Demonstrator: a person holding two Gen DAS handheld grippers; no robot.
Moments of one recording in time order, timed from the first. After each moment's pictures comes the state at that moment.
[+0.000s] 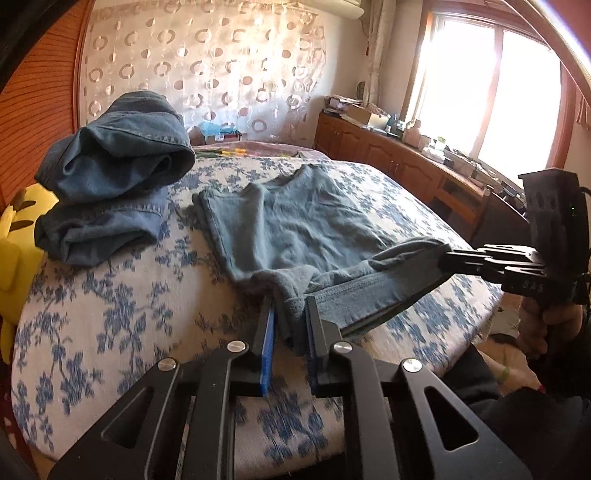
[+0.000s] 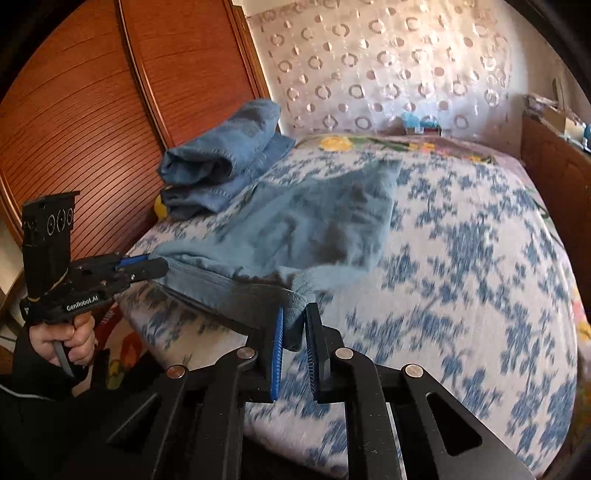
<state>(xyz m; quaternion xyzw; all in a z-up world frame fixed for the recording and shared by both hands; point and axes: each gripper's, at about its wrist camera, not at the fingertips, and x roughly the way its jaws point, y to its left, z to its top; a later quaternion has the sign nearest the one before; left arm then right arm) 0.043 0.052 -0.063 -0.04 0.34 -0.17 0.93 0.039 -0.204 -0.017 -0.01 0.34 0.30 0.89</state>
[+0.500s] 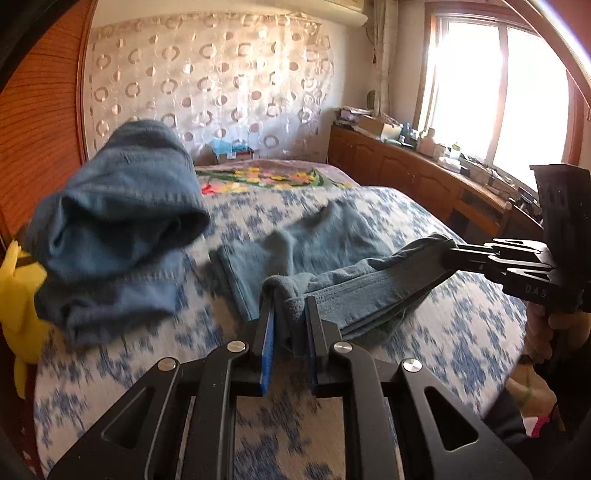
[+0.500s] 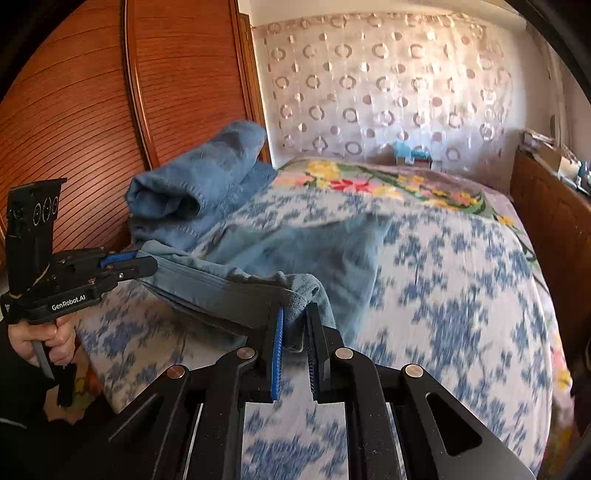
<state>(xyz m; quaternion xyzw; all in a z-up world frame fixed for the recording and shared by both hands) 0.107 0.056 -0.041 -0.01 0.31 -0.14 0.94 0.095 -0.170 0.001 -0.05 0.29 0.28 0.91</state>
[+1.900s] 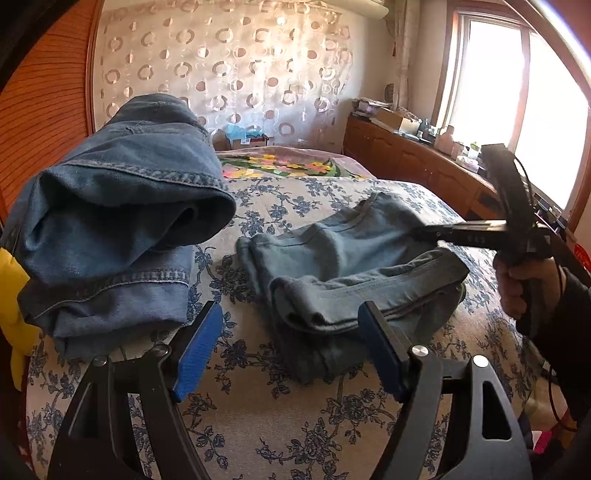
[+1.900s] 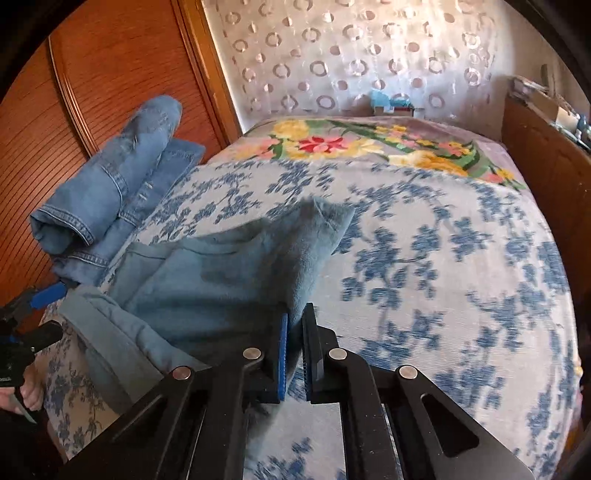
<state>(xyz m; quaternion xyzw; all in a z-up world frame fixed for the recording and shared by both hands) 0.142 0.067 -0.063 -0.02 0.34 -0.12 0.93 0.234 -0.169 -0.029 -0.03 0.38 0.24 0.89</state>
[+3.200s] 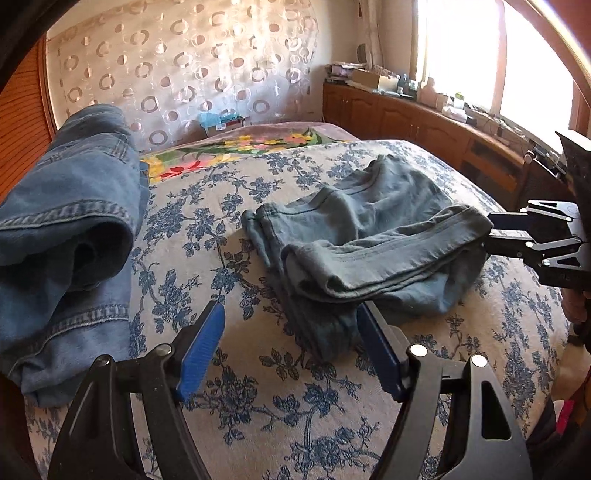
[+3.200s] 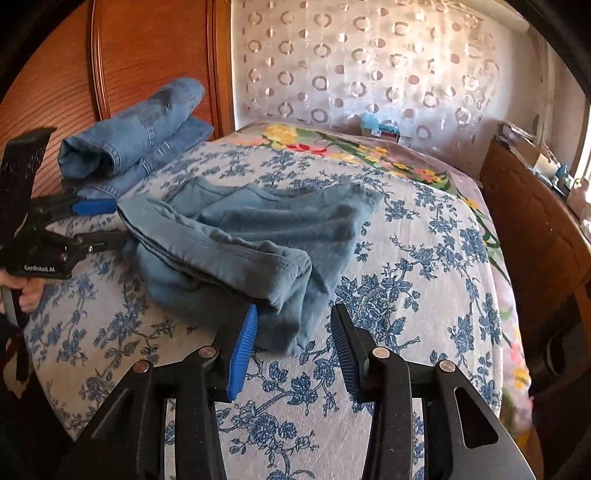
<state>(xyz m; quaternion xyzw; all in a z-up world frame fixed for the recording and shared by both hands) 0.180 0.018 -0.076 0.06 0.38 -0.14 0.91 0.131 -0.206 -0.023 -0.13 0.35 0.21 0.90</state>
